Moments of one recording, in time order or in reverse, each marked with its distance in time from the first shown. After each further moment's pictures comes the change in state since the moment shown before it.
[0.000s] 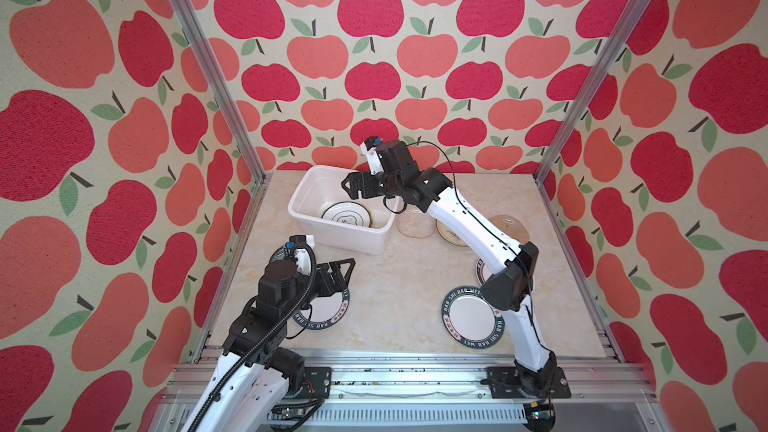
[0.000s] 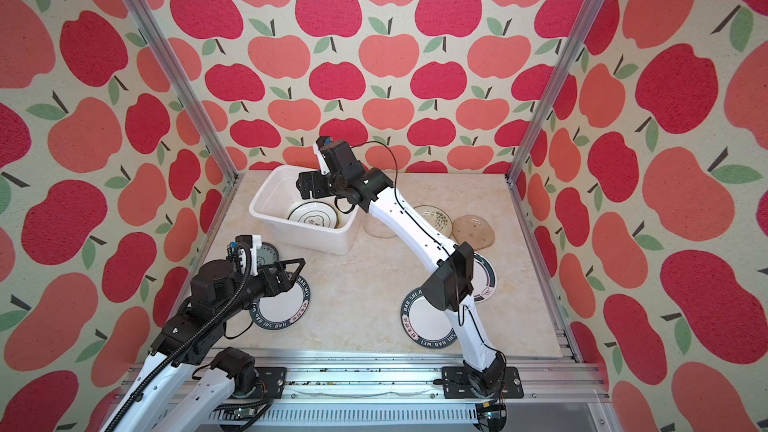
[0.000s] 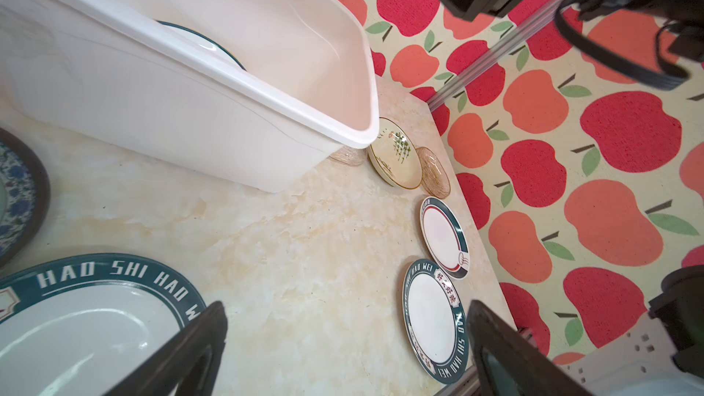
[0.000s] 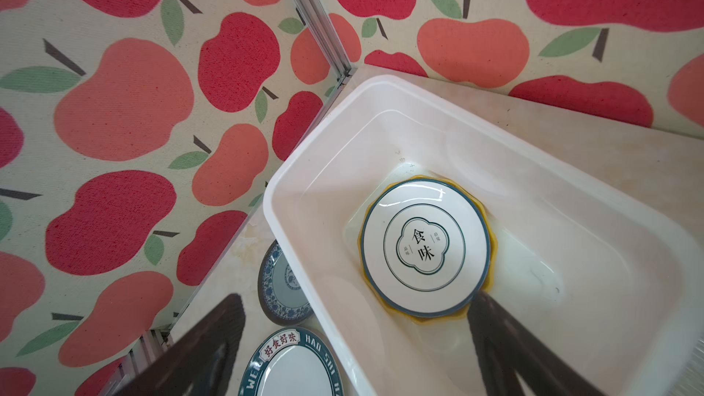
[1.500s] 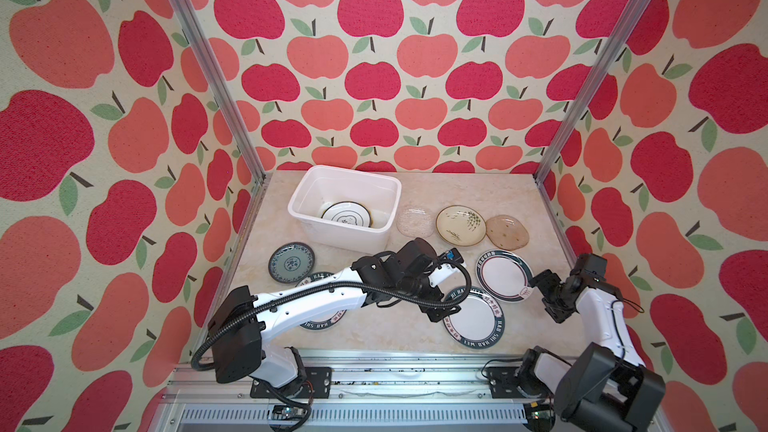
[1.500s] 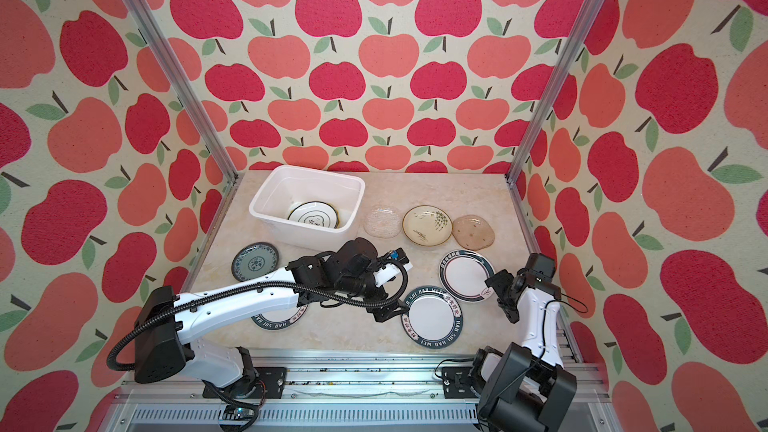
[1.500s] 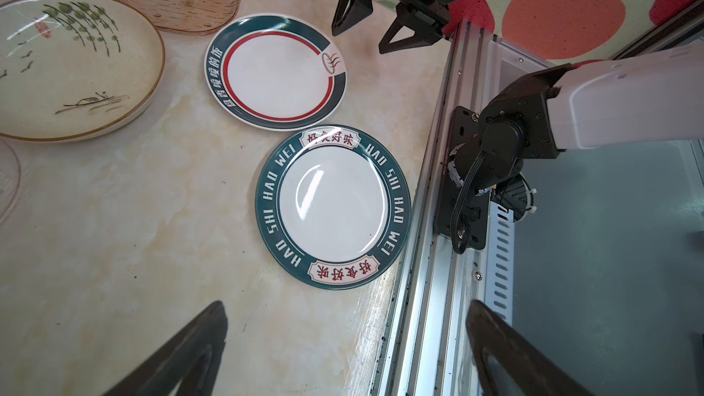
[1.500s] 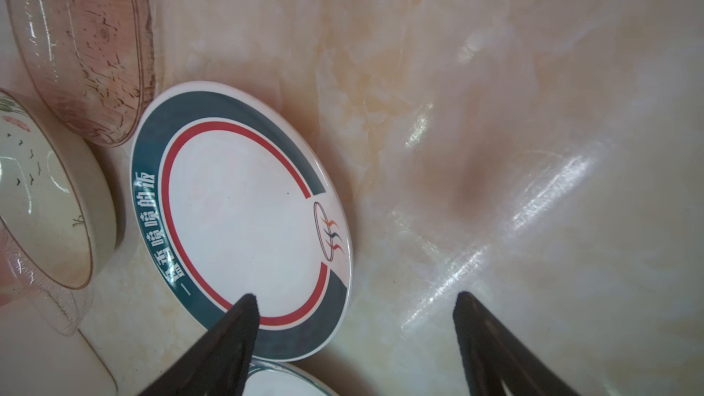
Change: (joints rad) left arm -0.675 0.955 0.538 0.066 0.052 0.574; right arm -1.325 -0.962 -1.723 0.013 -0.186 0.127
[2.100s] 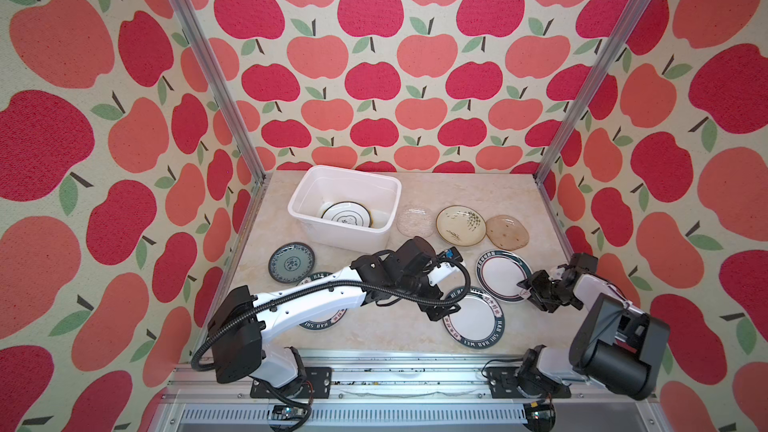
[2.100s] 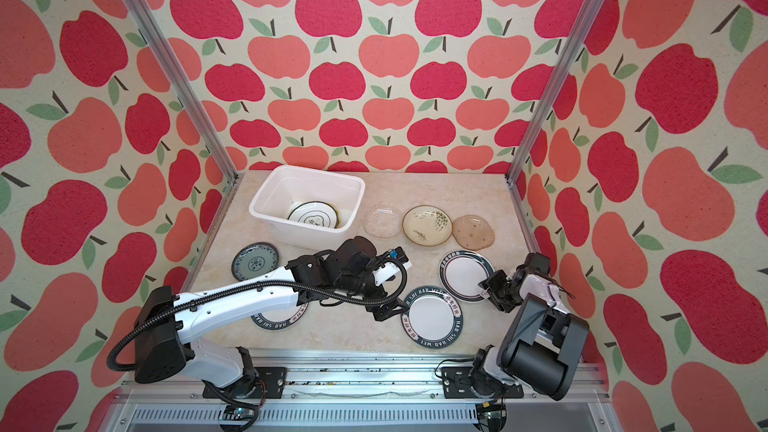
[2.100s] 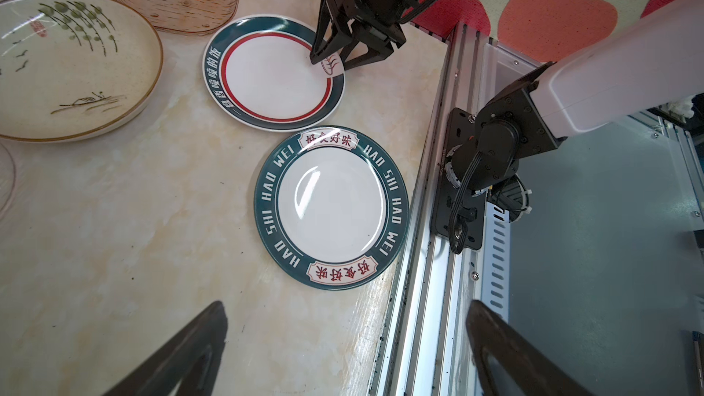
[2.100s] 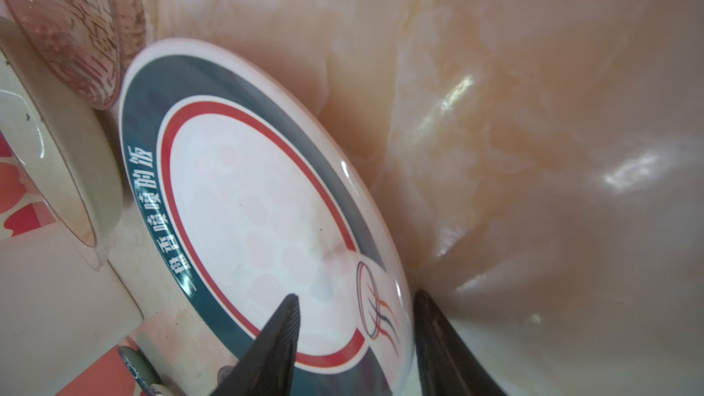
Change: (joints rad) left arm 0.012 0.000 0.000 0.001 0.019 0.000; right arm -0.006 0.253 -0.011 0.177 -0.205 -0.120
